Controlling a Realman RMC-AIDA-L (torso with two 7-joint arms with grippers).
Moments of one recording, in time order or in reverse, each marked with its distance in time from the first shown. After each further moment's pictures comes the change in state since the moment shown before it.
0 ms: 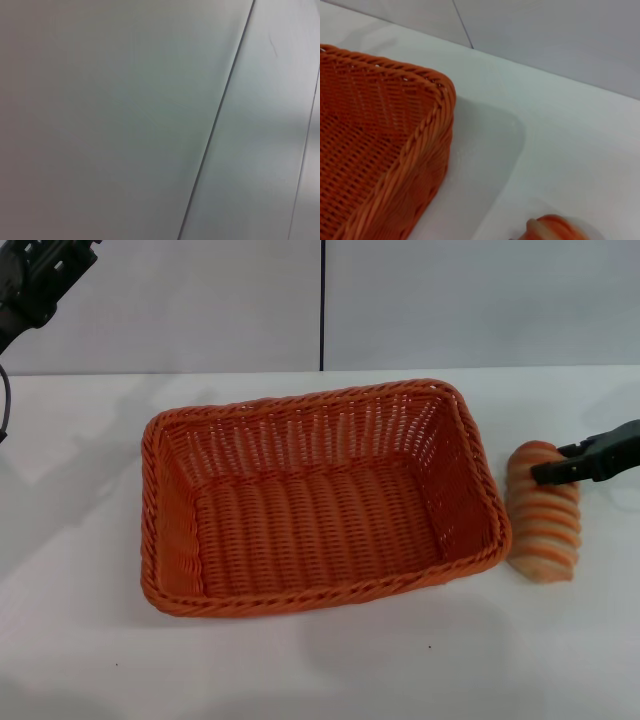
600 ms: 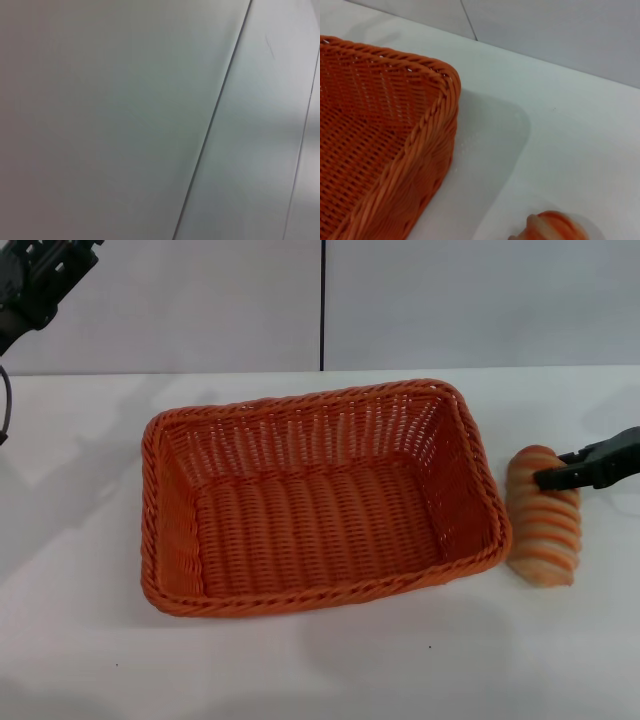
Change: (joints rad) left arm 0.001 0.000 0.004 0.000 0.000 0.009 -0.005; right arm -0.008 0.002 -0.011 -0.003 0.000 -0.009 0.003
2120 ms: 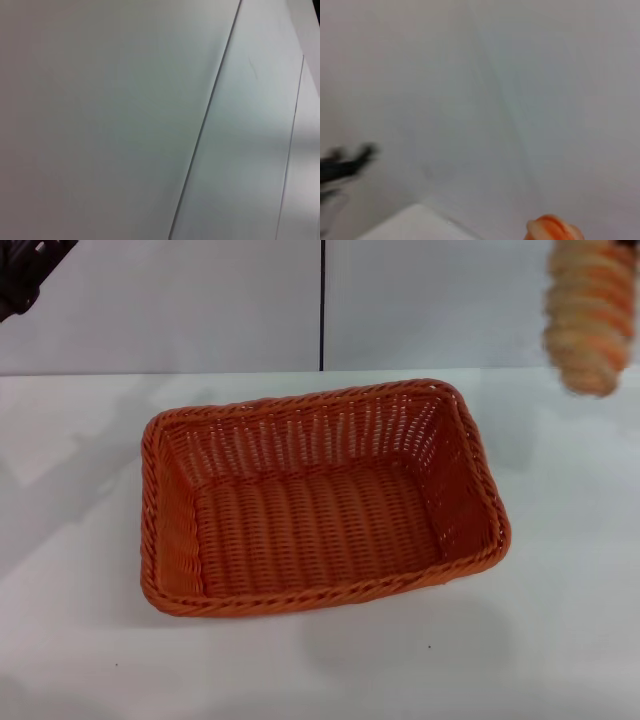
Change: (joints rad) left arm -0.005 0.001 -0.004 0.008 -0.037 0.043 -0.002; right arm -0.125 -0.009 0.078 -0.512 0.614 -0.396 0.105
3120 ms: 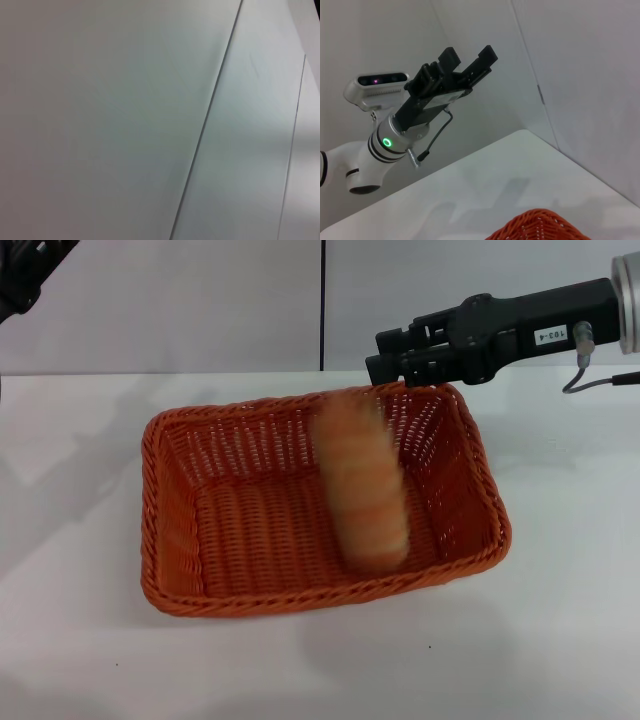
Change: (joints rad) left arm -0.002 0.000 0.002 -0.003 -0.001 -0.005 0.006; right arm 0.169 0.075 -0.336 0.231 -0.012 0.098 -0.086
